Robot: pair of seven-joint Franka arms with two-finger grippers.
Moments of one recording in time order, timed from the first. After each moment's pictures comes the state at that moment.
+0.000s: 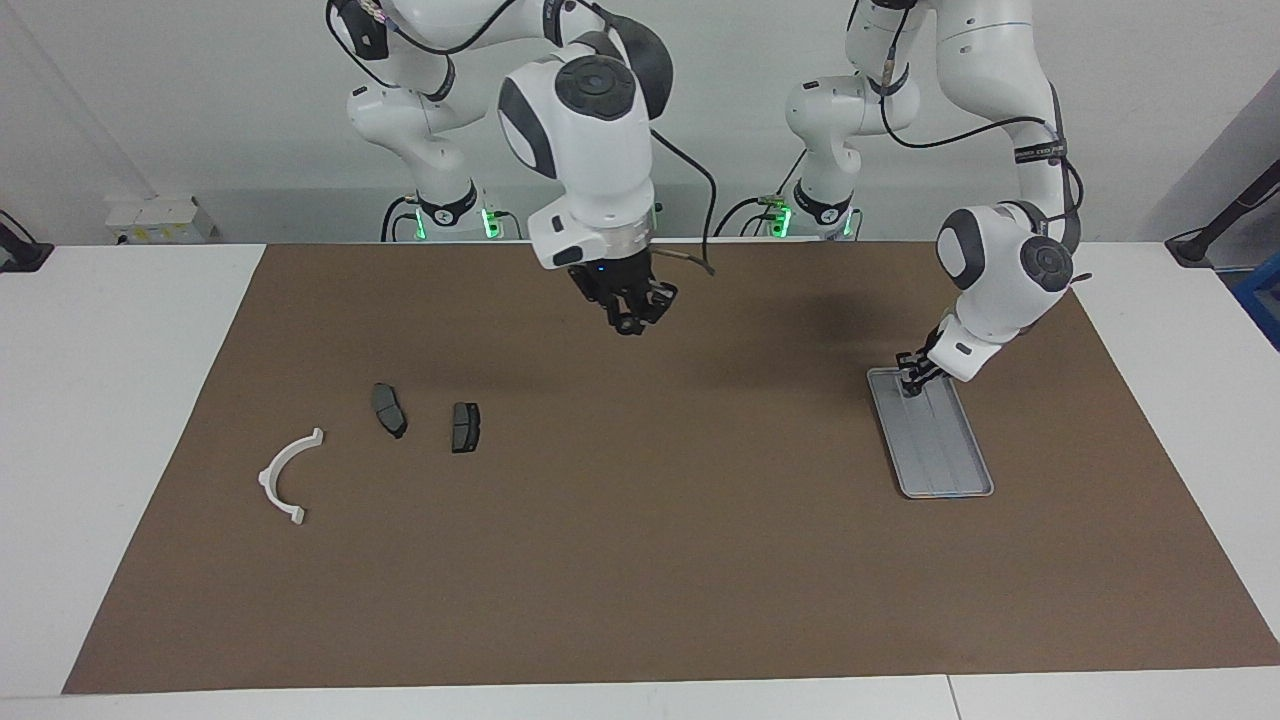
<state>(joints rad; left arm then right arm) 0.02 0.13 0.00 -2.22 -0.06 2.21 0.07 0.43 0.39 0.20 -1.32 0.02 1.73 1.18</state>
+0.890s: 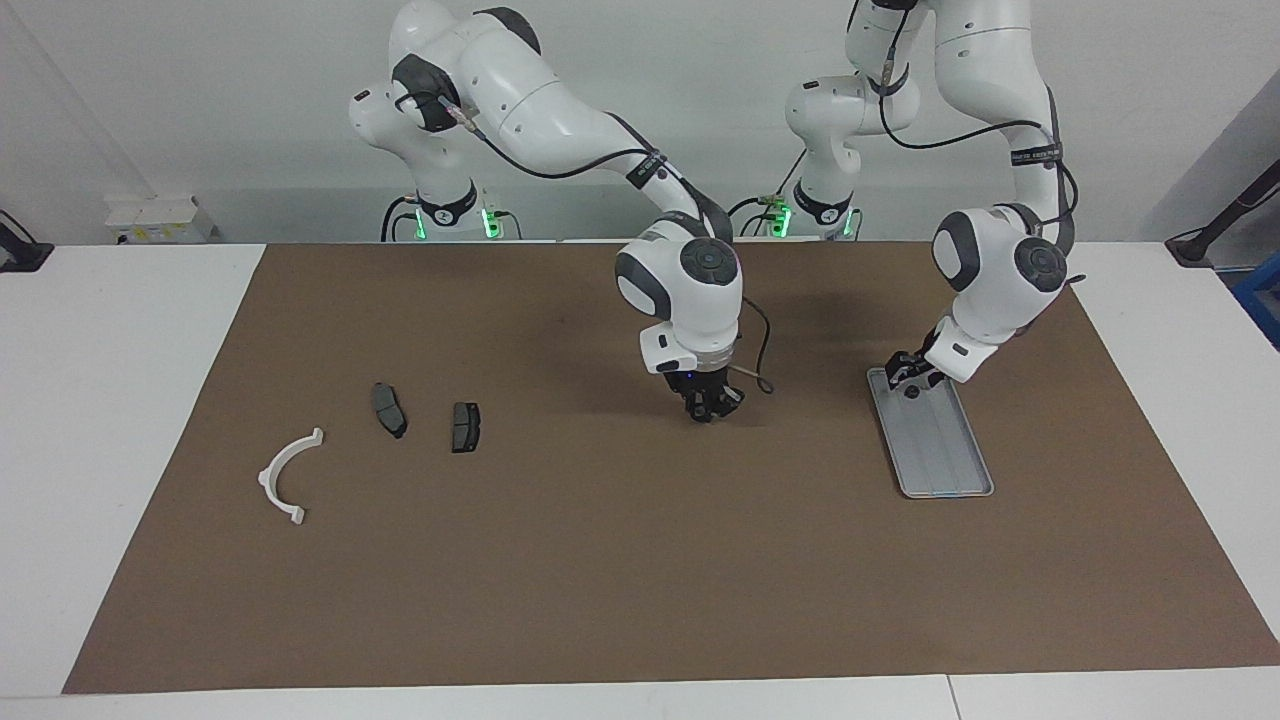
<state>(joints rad) 0.02 0.13 0.00 -2.22 -0.06 2.23 0.04 0.56 0.69 0.19 -1.44 -0.11 2.18 1.41</state>
